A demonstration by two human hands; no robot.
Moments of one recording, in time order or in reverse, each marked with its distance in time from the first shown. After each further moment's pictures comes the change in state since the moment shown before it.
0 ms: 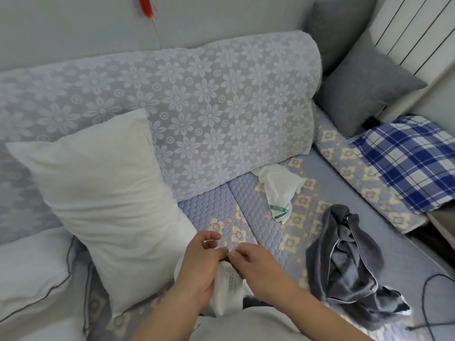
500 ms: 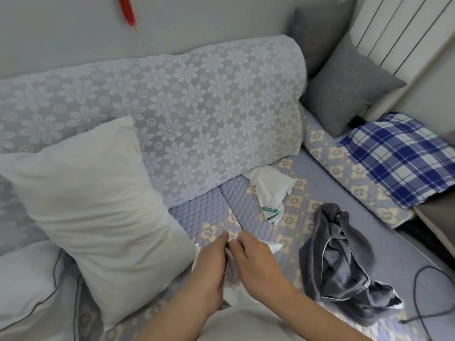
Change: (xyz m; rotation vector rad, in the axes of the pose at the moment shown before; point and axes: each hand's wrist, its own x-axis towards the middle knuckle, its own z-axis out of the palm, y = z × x) left_hand -0.018 0.006 0.042 0.024 -0.148 -0.200; right_hand -0.008 -0.007 -0.017 -0.027 0.181 -0.066
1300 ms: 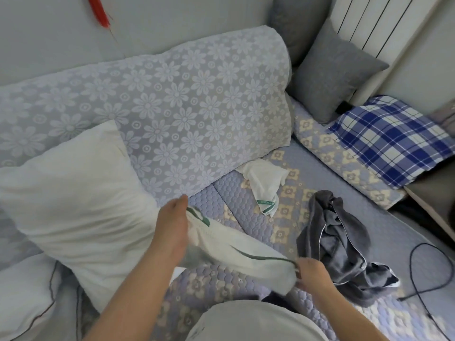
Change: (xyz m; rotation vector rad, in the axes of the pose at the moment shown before) left_hand 0.028 0.076 -0.029 0.144 0.252 0.354; right_hand -0.009 0.164 -0.043 0.325 0.228 0.736
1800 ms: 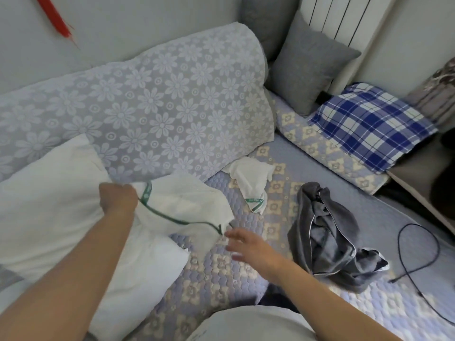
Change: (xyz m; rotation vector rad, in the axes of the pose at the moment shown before) left_hand 0.138 0.035 -0.028 0.507 0.471 0.164; right_hand 0.000 -0.060 0.054 0.130 -0.575 -0.313
